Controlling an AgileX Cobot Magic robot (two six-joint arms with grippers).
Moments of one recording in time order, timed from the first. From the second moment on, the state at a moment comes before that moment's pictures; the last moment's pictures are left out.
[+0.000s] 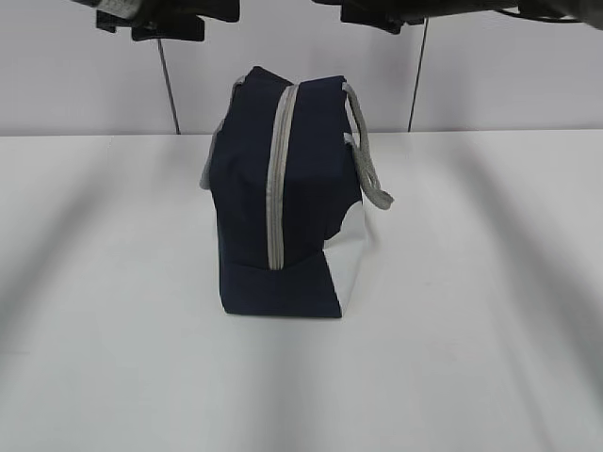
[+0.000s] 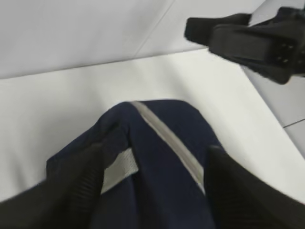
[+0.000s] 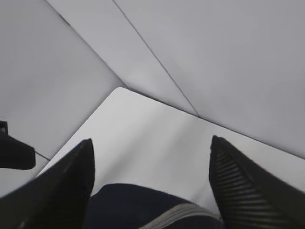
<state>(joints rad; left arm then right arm) -0.19 1.89 -1.73 -0.95 0.80 0.61 0.06 2.37 -2.28 -1.88 -0.87 2.22</state>
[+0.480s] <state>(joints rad) -0.19 1.71 -1.73 -0.38 1.20 0.15 0.06 1.89 -1.75 -1.88 -0.86 2.07</state>
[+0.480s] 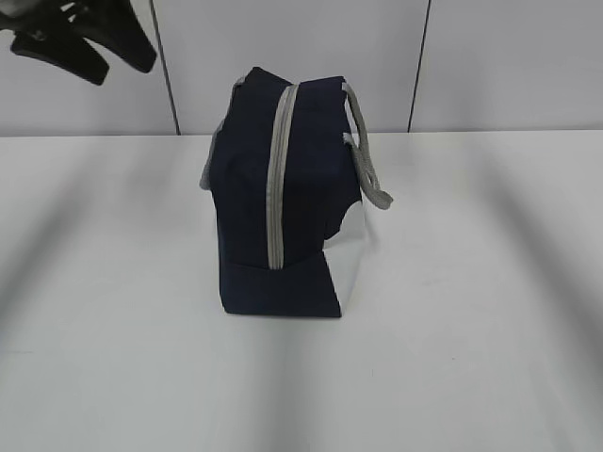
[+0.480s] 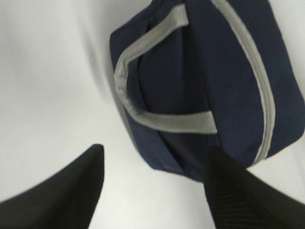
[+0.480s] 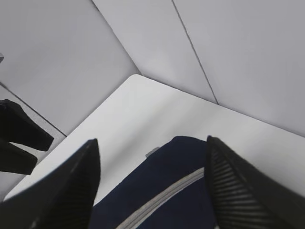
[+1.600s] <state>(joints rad) -0.39 0.86 -1.01 -0.17 1.21 -0.12 0.54 1.39 -0.83 -1.82 0.16 1.40</state>
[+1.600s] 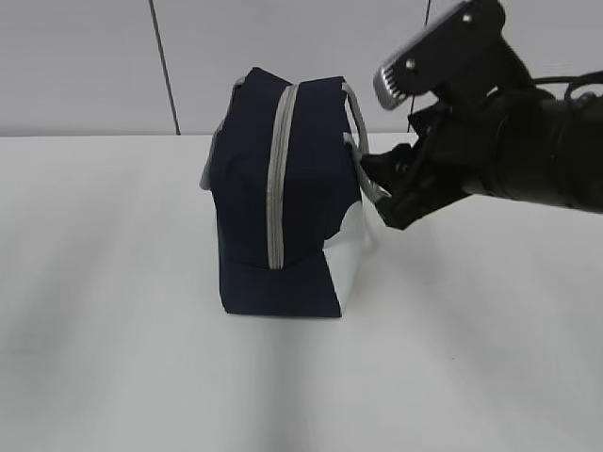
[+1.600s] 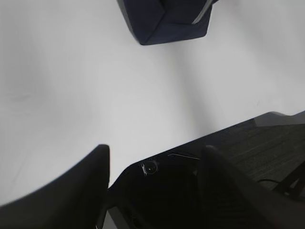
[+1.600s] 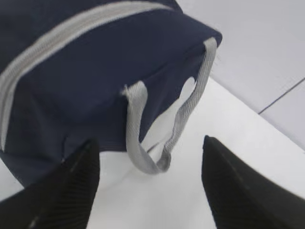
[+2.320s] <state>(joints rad) -0.39 0.61 -0.85 -0.18 1.21 -0.15 0.55 1.13 -0.77 -0.36 0.44 0.14</state>
